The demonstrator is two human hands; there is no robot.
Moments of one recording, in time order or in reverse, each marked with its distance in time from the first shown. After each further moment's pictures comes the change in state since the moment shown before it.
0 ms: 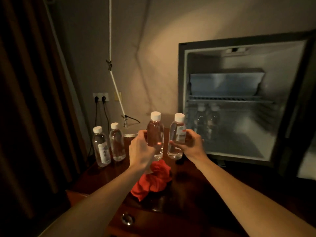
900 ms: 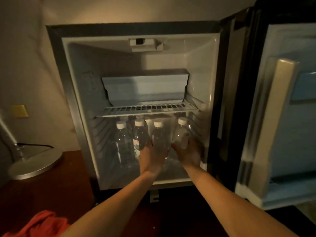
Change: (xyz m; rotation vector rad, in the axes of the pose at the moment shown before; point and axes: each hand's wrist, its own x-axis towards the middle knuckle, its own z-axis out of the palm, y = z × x) left_hand 0.040 0.147 0.313 -0.213 -0.335 -0.043; right_hand 0.117 0.140 -0.217 -0.516 0.475 0.241
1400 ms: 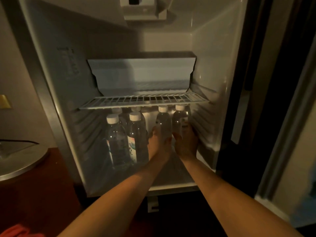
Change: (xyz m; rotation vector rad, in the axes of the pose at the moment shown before) left_hand 0.054 -0.012 0.058 -0.052 -0.052 0.035; right_hand 0.049 0.010 0.044 0.160 0.070 -0.100
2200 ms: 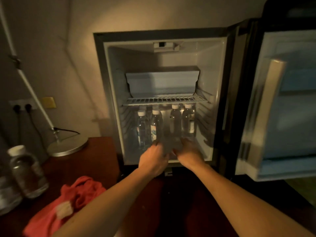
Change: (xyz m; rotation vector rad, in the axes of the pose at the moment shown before) left_hand -0.121 -0.004 -0.132 0.513 -0.303 0.176; right_hand -0.124 -0.078 -0.061 -0.433 -0.449 0.019
